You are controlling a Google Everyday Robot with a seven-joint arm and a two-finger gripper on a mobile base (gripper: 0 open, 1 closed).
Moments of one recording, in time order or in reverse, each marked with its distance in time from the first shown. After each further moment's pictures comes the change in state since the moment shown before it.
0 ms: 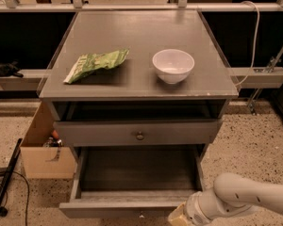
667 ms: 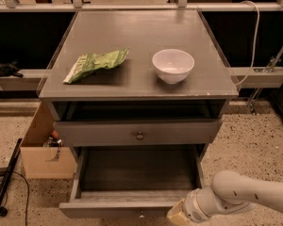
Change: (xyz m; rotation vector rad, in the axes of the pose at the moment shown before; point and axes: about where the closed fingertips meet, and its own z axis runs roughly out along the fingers) arm -0.009 -0.008 0.001 0.017 -0.006 -0.013
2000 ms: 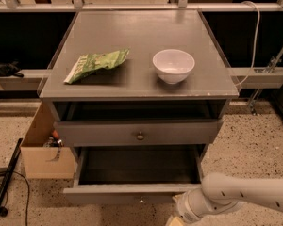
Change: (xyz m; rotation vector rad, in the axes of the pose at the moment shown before) arm 0.004 -0.008 0.037 -0.004 0.035 -0.016
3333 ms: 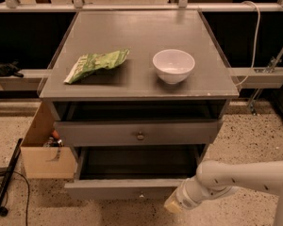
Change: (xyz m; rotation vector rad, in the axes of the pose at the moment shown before) arm -0.013 -0.041 -0.008 0.076 0.070 -0.030
